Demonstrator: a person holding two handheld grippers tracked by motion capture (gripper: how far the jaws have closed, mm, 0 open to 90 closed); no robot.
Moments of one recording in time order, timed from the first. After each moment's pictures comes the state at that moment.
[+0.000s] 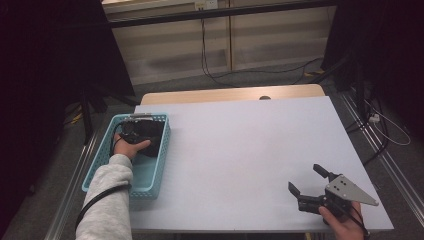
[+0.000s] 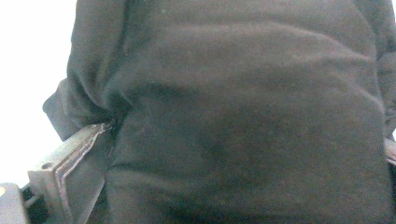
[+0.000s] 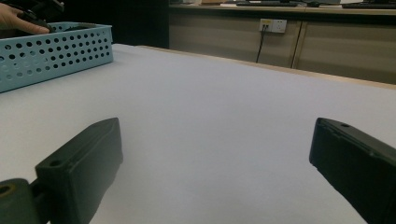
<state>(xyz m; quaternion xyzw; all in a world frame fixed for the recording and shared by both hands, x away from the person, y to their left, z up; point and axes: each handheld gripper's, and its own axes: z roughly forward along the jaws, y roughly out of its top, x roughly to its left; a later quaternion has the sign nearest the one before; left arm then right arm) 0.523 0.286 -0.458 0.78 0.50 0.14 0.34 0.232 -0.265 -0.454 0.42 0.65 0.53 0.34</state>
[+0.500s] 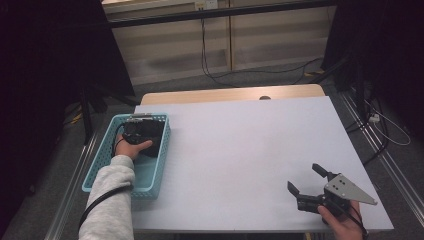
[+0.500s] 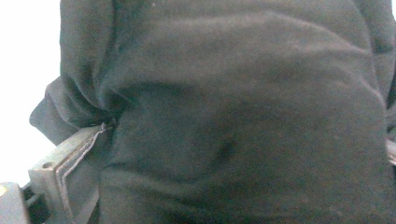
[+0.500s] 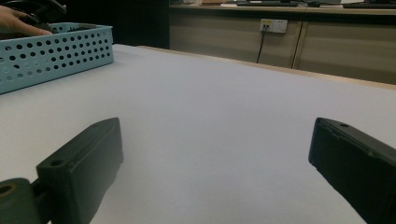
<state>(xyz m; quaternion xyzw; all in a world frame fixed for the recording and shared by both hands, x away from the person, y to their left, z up) 0.523 0.283 -0.462 0.78 0.50 0.14 0.35 0.234 -0.264 -0.453 0.42 0.65 0.53 0.33</state>
